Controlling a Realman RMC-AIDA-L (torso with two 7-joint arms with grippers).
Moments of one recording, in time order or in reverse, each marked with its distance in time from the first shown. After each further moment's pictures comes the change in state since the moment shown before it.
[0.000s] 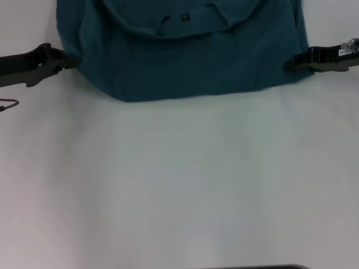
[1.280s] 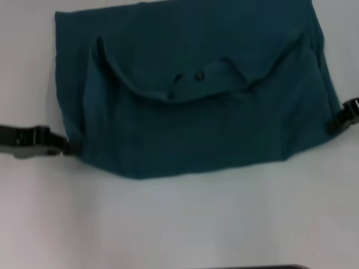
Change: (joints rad) left arm 0.038 0.057 0.023 -0.111 0.231 0.504 0.001; right arm -0.018 -0.023 -0.020 -0.249 -0.234 -0.570 -0.003
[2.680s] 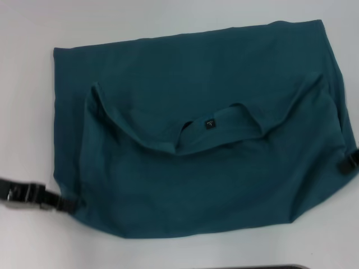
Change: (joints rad) left arm 0.072 -0.065 -0.001 -0.130 0.167 0.201 0.036; right arm -0.075 0.022 -0.008 -0.097 -0.007 -0.222 -0.045
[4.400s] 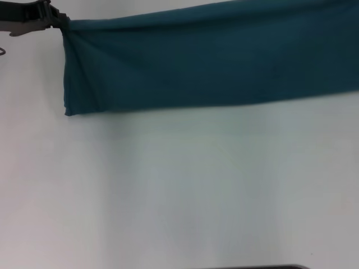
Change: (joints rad) left arm -0.260 0.001 0.005 -0.004 -0.088 -0.693 -0.186; right arm 0.024 -0.049 0.242 -0.057 0.311 0.495 0.076
